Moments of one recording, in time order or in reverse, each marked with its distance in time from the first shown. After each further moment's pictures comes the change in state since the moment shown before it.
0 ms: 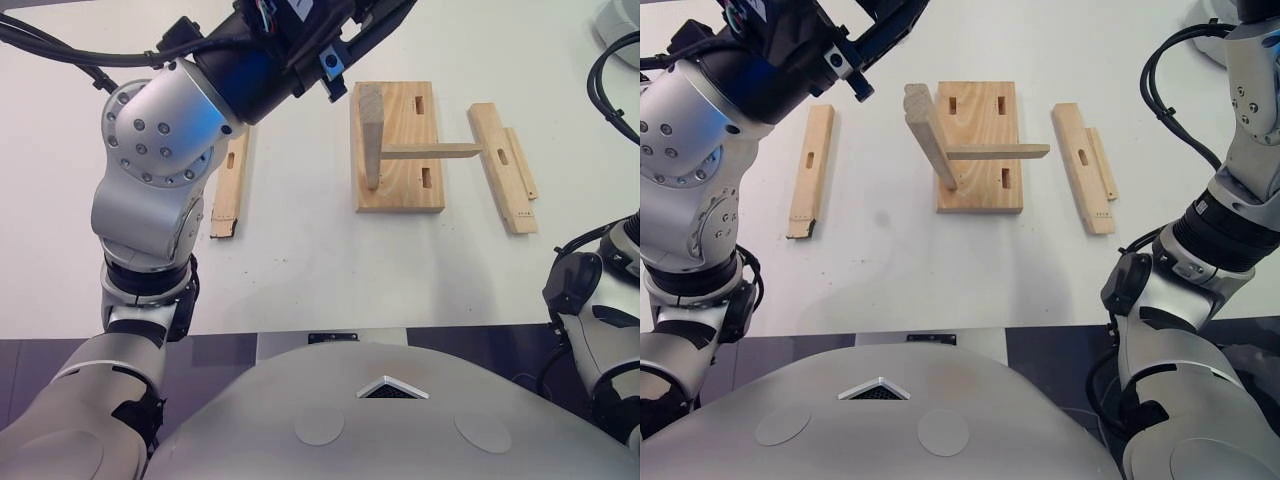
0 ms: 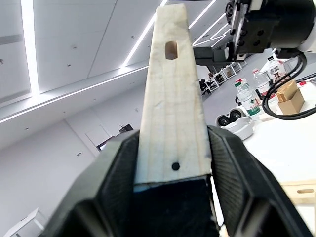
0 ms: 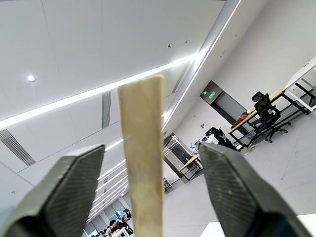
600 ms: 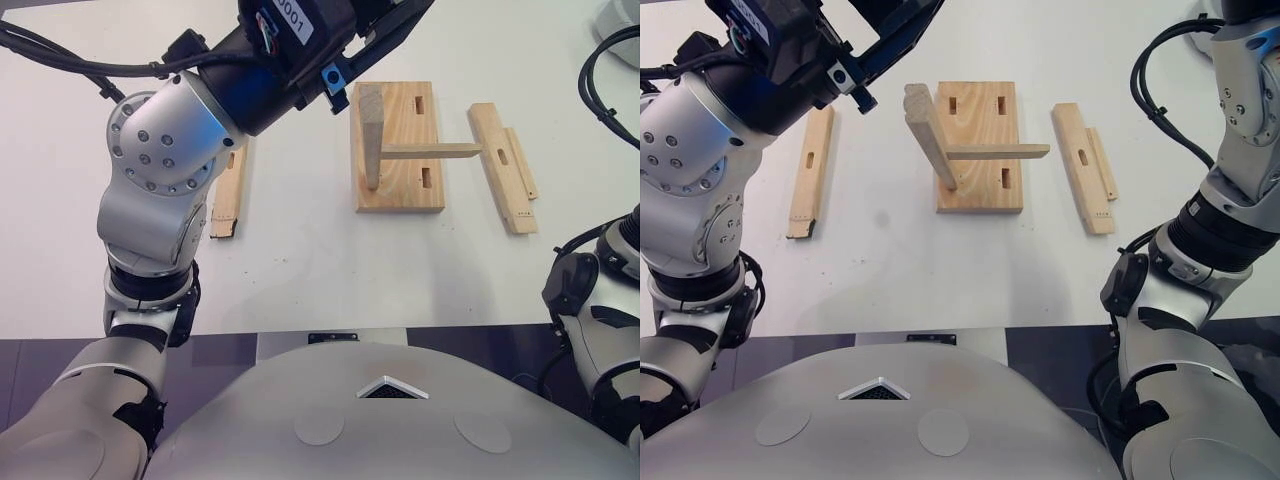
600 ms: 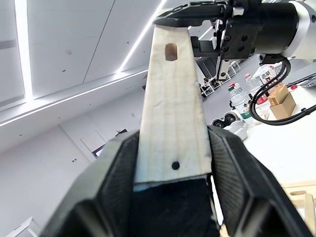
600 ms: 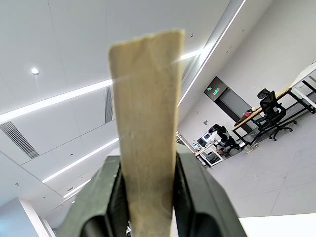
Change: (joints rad) left arm 0.035 -0.005 -0.001 -0.001 0.008 -0.057 -0.013; right arm 0.000 0.000 0.051 -0.041 -0.009 -0.032 -0.005
